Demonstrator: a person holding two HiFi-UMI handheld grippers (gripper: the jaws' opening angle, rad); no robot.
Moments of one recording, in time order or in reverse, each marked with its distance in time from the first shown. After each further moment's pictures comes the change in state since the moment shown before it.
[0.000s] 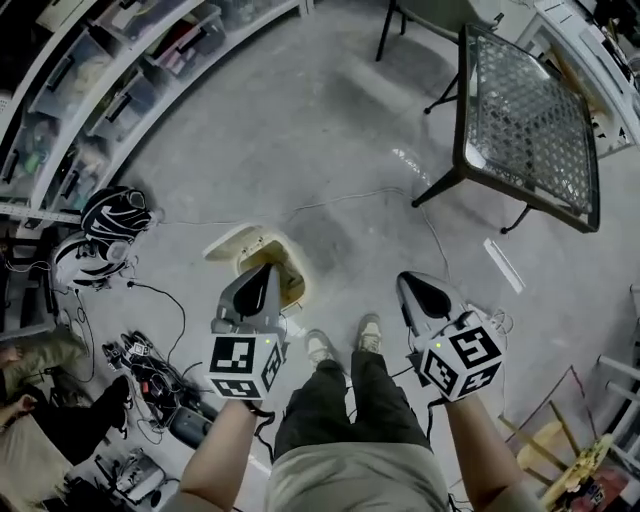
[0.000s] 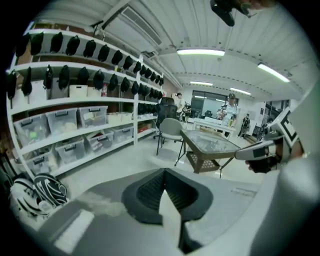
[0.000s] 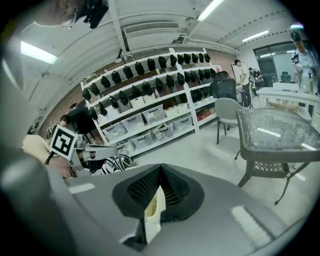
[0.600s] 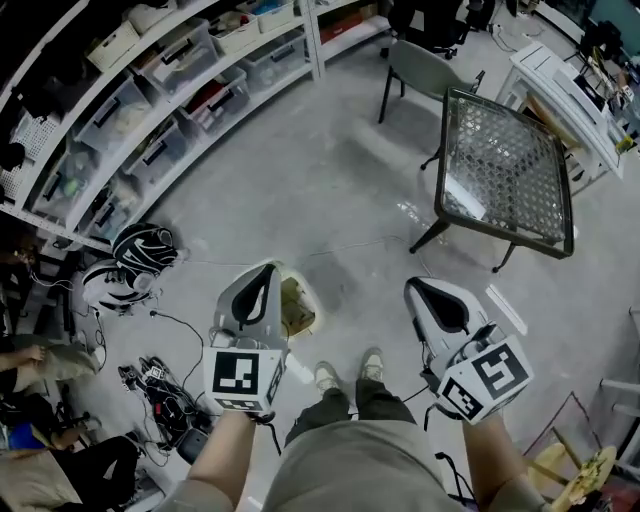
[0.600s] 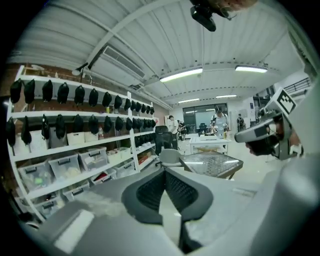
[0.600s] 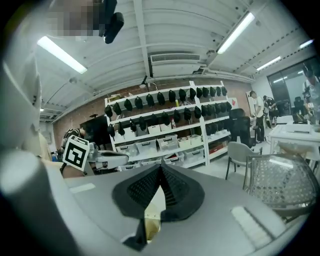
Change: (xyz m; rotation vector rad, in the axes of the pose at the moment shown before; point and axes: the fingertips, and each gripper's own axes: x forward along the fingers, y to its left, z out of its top) left arm -0.129 -0.027 0.182 0.207 -0.254 0.026; right arm -0.130 0.105 0.187 -0.195 -0.240 0.091
